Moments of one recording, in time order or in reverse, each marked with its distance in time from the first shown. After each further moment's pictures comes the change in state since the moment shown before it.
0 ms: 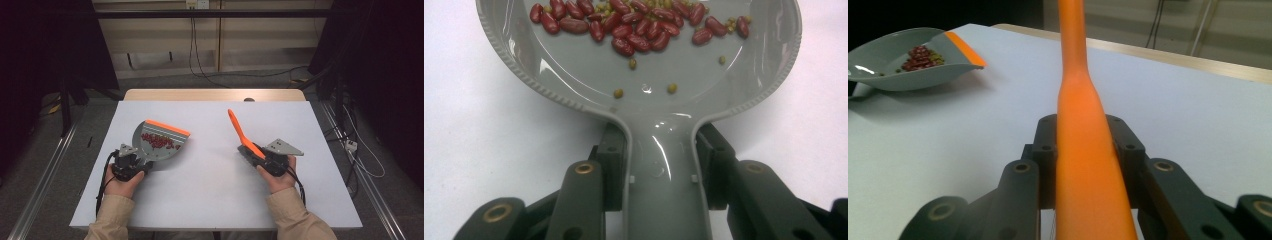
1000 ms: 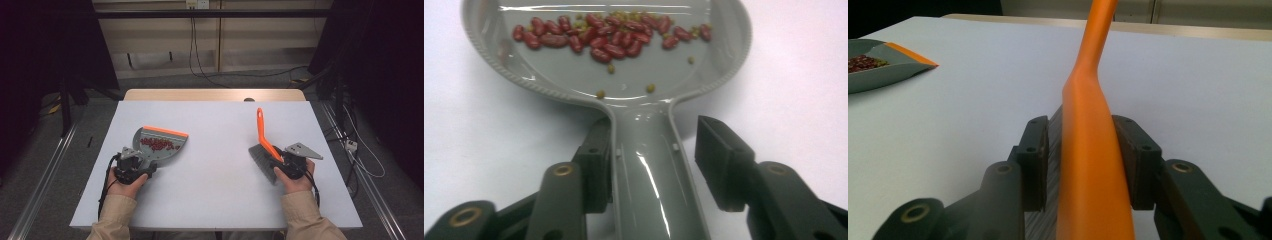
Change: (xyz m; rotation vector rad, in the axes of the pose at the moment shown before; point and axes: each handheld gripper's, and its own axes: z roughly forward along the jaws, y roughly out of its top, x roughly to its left) left arm -0.011 -0.007 -0.001 0.002 -0.044 -0.032; right arm -0.038 -0.022 -0.027 0.047 -0.121 0.109
